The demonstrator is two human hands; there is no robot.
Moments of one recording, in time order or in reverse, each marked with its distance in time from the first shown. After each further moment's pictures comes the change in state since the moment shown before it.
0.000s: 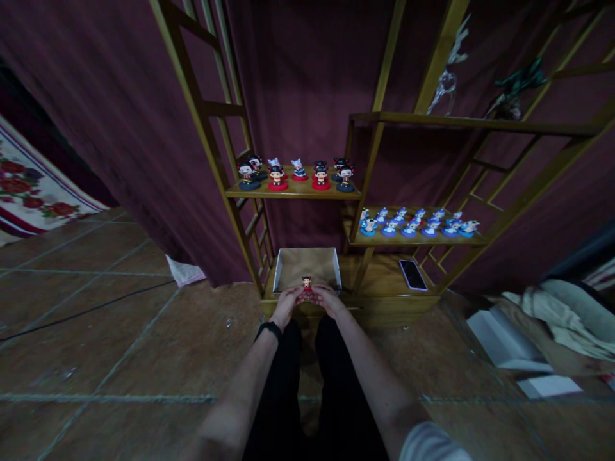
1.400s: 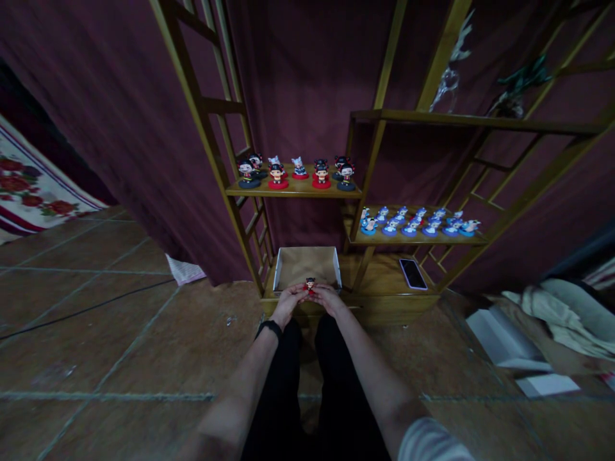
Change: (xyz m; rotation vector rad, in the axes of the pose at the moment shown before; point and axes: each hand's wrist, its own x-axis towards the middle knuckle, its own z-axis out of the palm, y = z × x) left_hand 0.003 -0.006 -0.002 0.067 -0.029 0.024; right_hand 0.004 0.004 -0.001 0.100 -0.026 -0.017
